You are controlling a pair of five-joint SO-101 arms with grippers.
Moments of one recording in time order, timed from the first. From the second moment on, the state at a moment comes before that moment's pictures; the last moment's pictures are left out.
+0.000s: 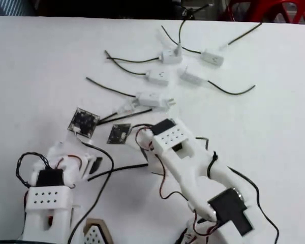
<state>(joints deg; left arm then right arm) -9.3 -63.5 81.2 51.4 -25.5 -33.9 -1.7 37.8 67.4 47.4</state>
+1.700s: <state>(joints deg) -9.3 -63.5 81.2 51.4 -25.5 -17.3 11.2 24.1 68.4 13.9</state>
